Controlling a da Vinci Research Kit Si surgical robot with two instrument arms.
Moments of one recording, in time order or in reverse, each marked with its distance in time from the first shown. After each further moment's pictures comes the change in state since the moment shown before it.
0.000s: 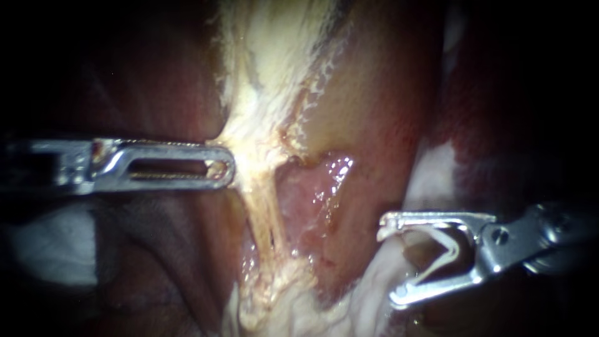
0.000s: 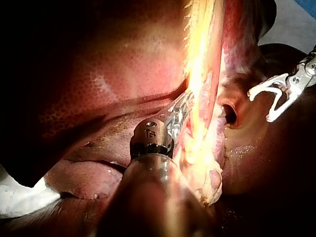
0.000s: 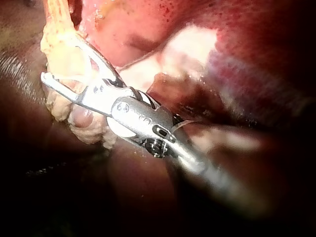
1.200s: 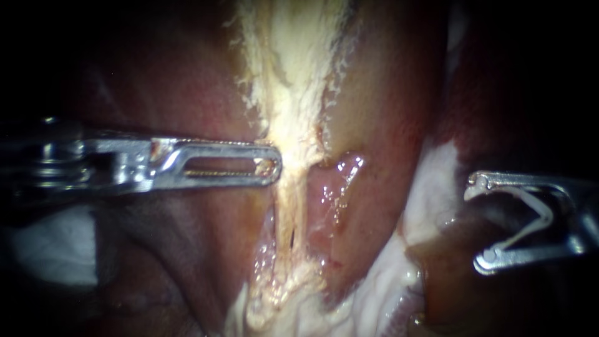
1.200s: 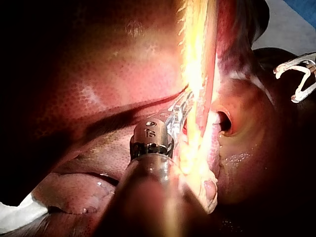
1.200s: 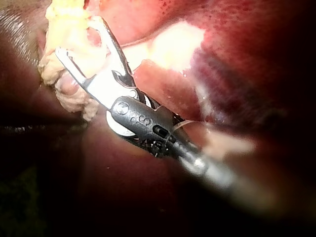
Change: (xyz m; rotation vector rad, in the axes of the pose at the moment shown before) right arm 0.006 -0.002 -0.012 -0.085 0.043 -0.095; left arm 0.000 0.000 0.007 0.005 -0.004 0.017
